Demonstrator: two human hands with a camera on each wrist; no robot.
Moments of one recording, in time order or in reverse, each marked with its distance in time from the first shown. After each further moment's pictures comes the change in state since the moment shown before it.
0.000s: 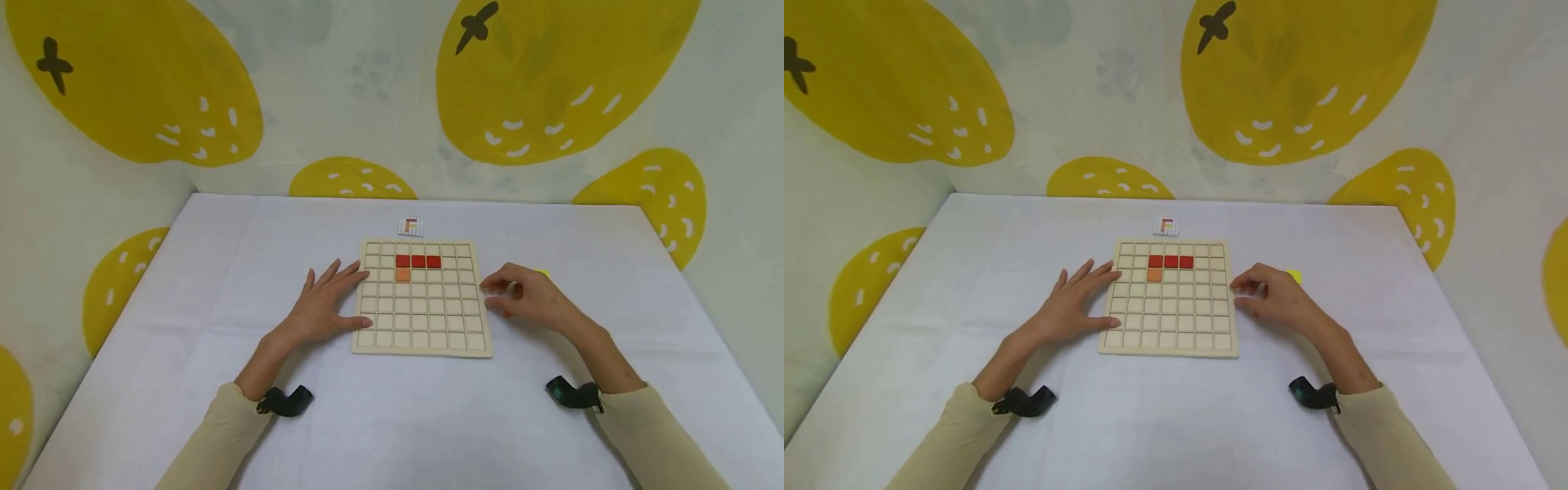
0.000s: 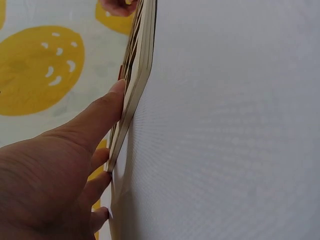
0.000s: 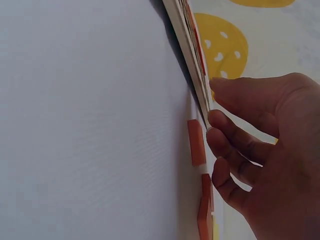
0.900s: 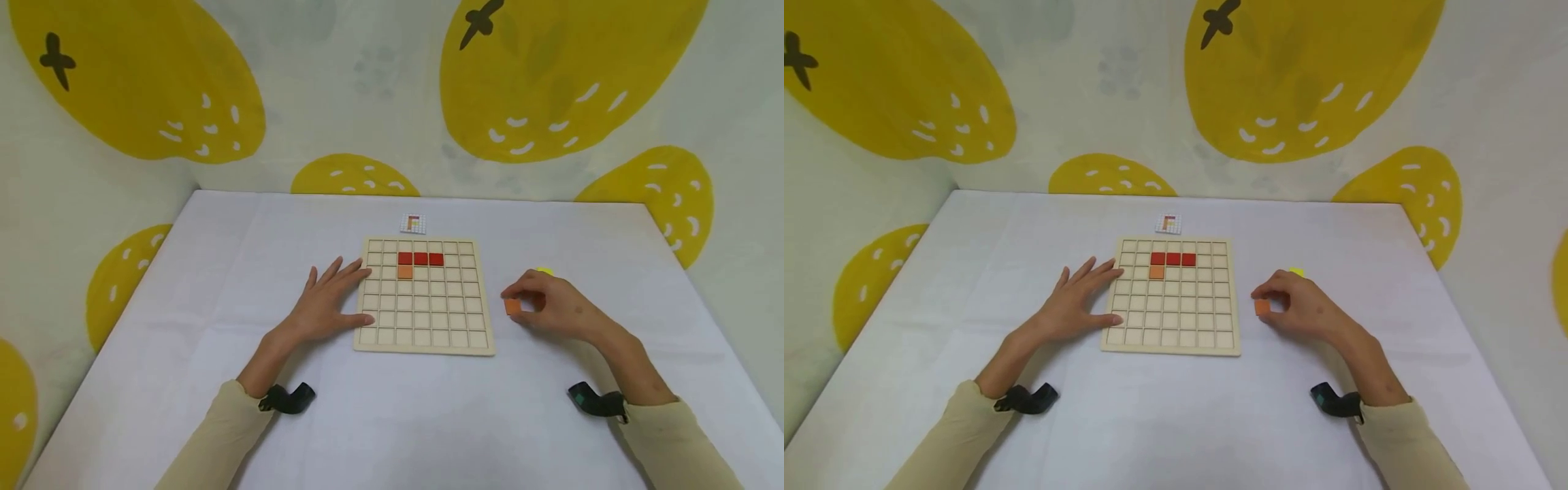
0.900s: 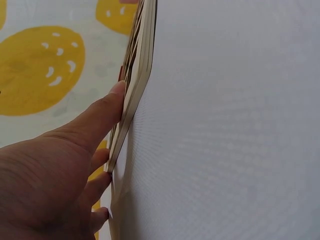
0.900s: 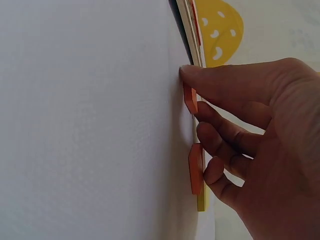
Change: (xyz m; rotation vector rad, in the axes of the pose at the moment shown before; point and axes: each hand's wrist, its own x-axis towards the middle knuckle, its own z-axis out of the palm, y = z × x) left_hand -0.002 0.001 -0.001 -0.002 0.005 0.008; right_hand -0.024 0.014 -0.012 -0.101 -0.037 -0.021
